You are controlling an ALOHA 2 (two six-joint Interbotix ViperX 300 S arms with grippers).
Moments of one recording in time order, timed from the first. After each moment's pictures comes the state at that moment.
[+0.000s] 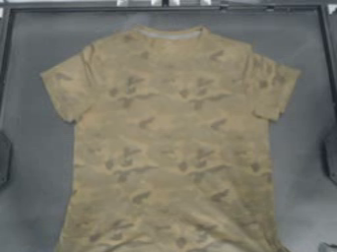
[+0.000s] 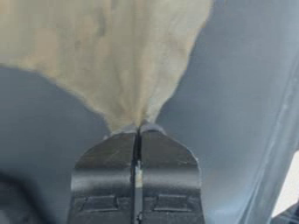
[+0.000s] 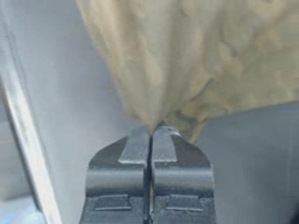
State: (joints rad) left arm -0.93 0.12 0.16 0.43 1.46 -1.22; right arm 0.97 0.00 0.26 -0.48 1.37 1.31
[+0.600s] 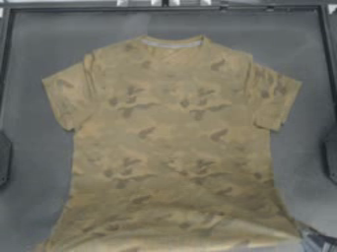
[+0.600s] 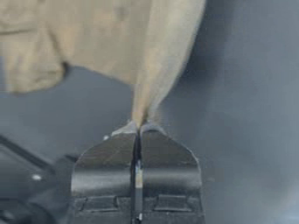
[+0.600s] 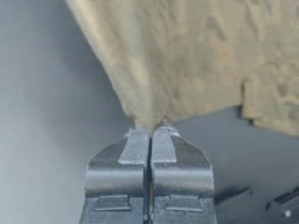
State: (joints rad) left arm -0.92 0.08 0.06 0.58 1.76 -1.12; right arm 0.94 -0.15 0.26 -0.63 1.64 1.19
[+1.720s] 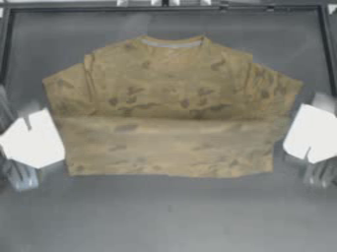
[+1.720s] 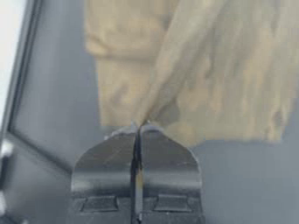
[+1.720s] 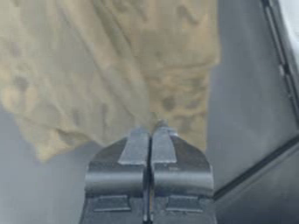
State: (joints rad) left arm -0.36 -0.48 0.50 0.71 1.46 -0.75; right arm 0.34 -0.48 0.52 -0.68 1.48 0.77
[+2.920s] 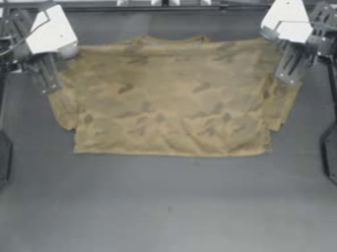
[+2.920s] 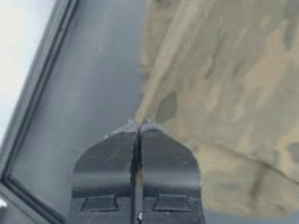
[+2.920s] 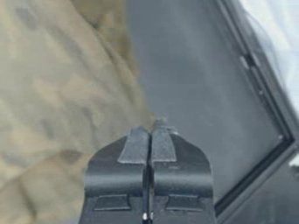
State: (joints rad) left arm 0.48 -0.44 0.70 0.56 0.78 -0.27; right arm -0.51 -0.43 0.71 -0.58 0.86 0.38
